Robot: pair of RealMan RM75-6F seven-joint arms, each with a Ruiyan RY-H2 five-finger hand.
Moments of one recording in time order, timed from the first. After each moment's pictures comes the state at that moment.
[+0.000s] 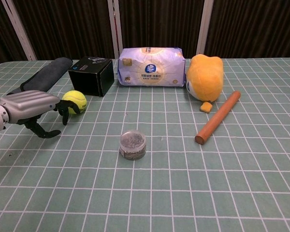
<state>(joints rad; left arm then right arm) -0.66 -1.60 -0.08 -1.08 1.48 0.87 0.06 0.12 -1.08 0.07 -1.57 -1.46 1.40 0.05</state>
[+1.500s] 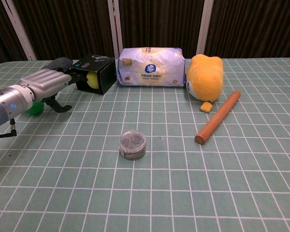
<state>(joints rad) -0.78 -1.83 -0.19 -0.71 1.37 0.90 0.16 0.12 -1.07 0.07 -1.59 -1.47 1.41 0.06</state>
